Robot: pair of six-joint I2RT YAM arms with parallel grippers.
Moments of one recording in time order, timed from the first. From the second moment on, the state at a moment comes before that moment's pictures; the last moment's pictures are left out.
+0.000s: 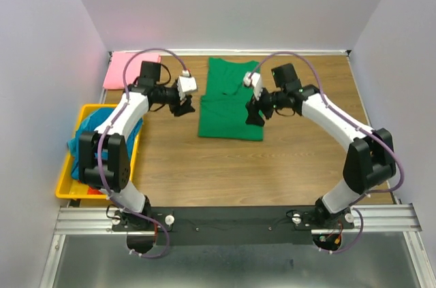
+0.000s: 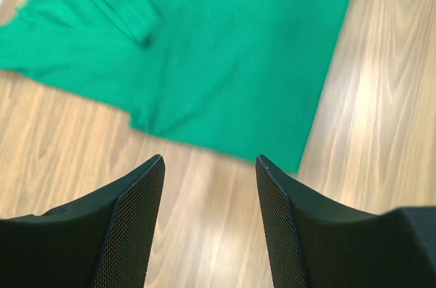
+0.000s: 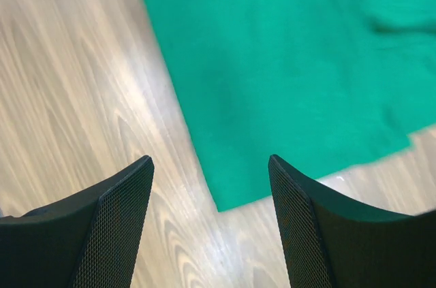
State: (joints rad) left arm -0.13 1.64 1.28 -0.51 0.90 0.89; right arm 0.38 1.64 1.32 -0.55 -0.60 -0.47
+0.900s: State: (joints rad) left arm -0.33 1.57 0.87 -0.33 0.61 1.39; right arm 0.58 1.65 0.92 -0.32 -0.26 -0.85
